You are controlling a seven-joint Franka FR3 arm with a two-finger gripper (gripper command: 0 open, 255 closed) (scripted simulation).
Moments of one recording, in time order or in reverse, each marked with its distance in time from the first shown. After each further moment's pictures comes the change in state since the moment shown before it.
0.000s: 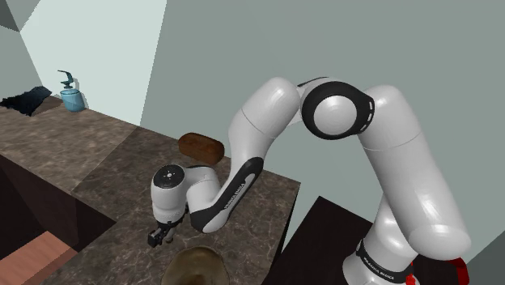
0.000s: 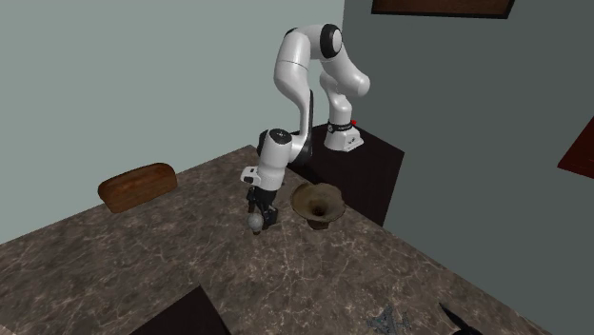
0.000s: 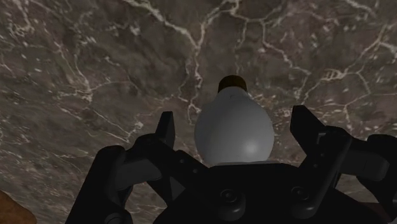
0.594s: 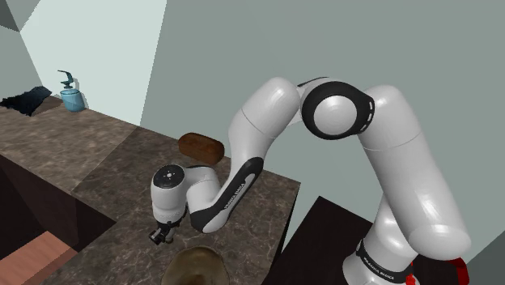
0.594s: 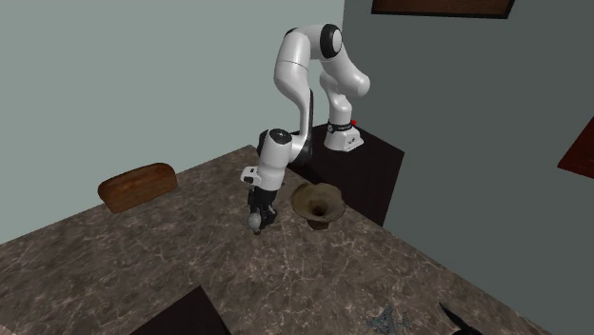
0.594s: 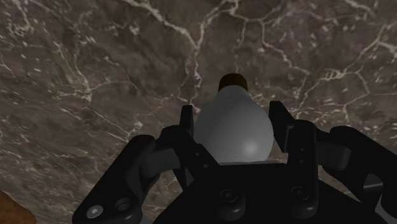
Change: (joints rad) arm 0.000 0.000 0.000 0.000 0.000 0.000 0.000
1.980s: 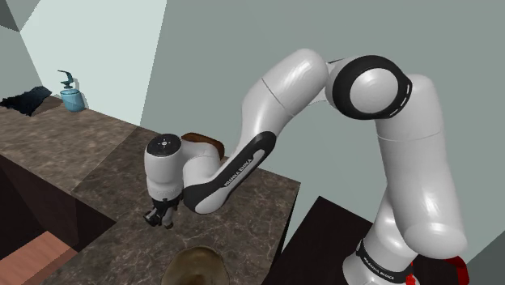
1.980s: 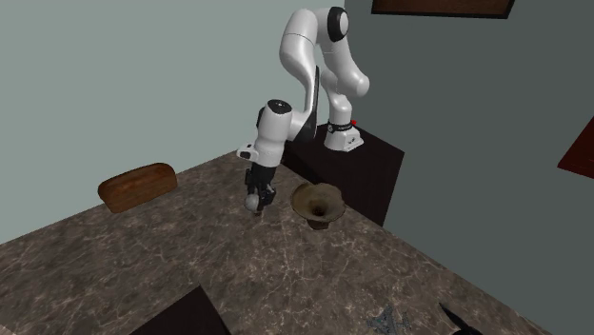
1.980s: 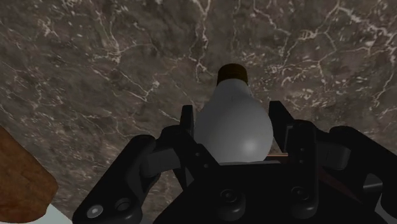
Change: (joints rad) arm -0.072 -0.182 0.100 -0.052 0.124 -0.127 -0.120
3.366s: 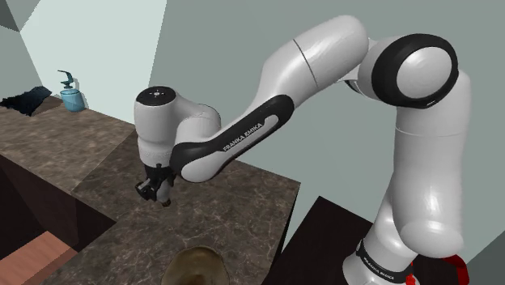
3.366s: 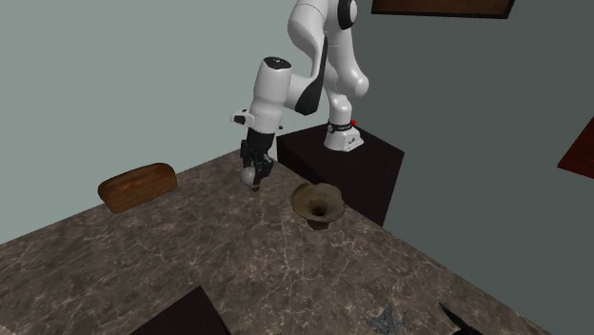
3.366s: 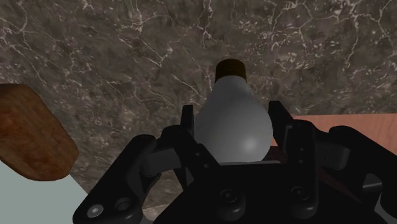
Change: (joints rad) arm -0.061 -0.179 0.090 0.029 0.165 -0.185 -0.151
